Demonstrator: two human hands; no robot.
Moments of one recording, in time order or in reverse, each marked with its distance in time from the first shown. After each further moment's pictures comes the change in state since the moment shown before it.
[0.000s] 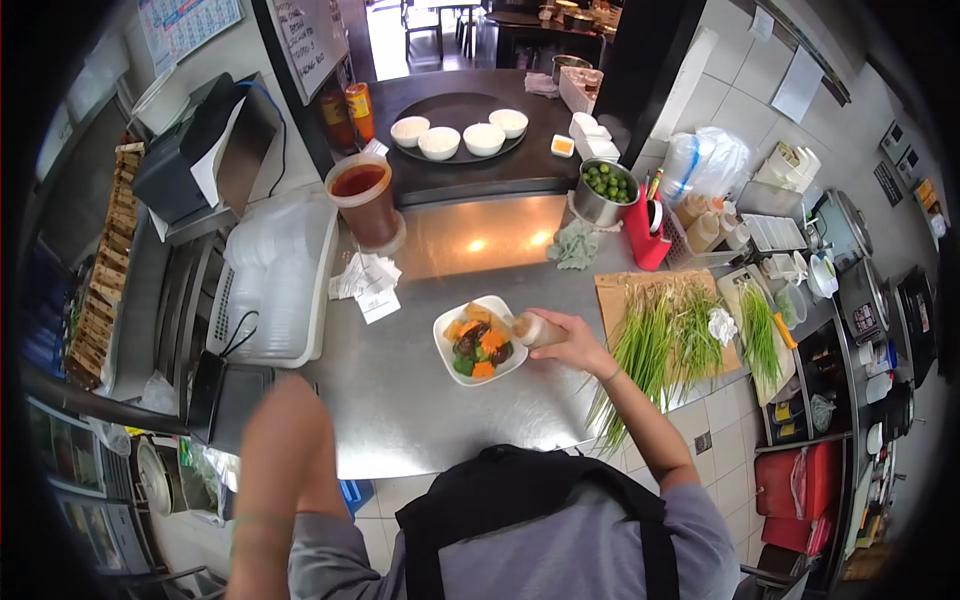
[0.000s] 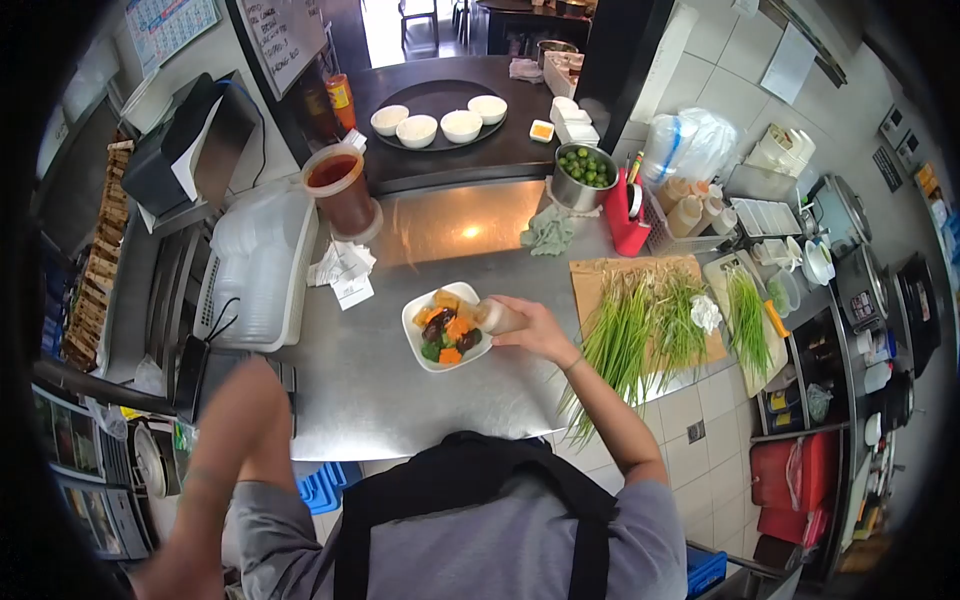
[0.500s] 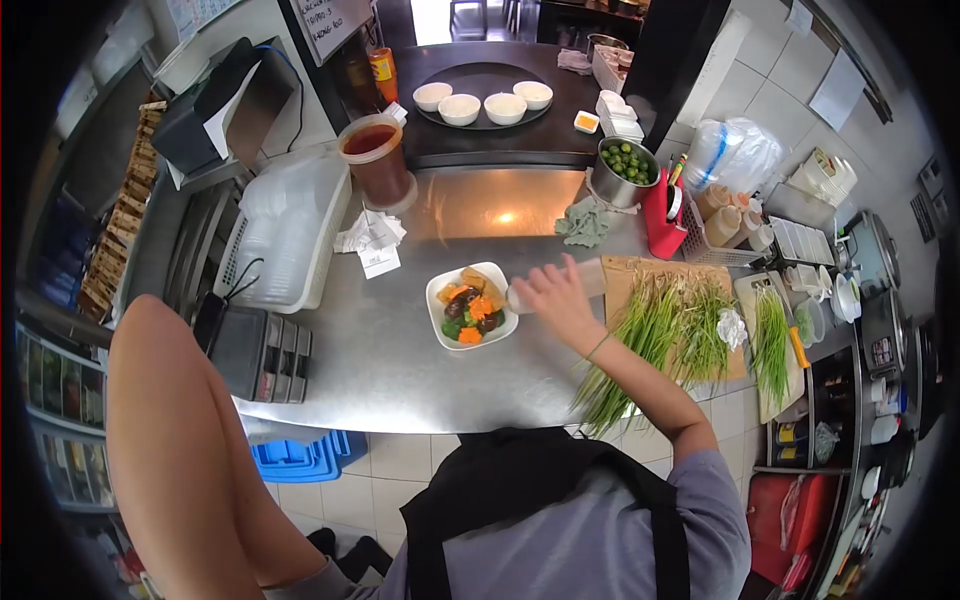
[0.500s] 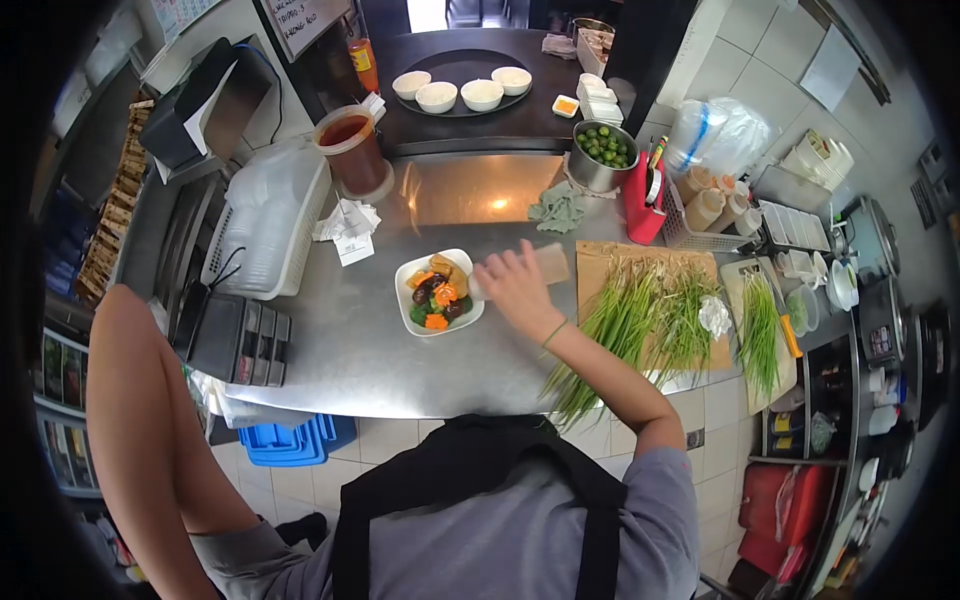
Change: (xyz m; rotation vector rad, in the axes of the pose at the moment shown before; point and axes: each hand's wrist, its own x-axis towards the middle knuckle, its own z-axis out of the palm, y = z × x) left_hand 0.066 -0.009 0.077 -0.100 -0.289 -0.103; right_hand 0.011 -0.015 -0.007 -1.215 0.164 -0.531
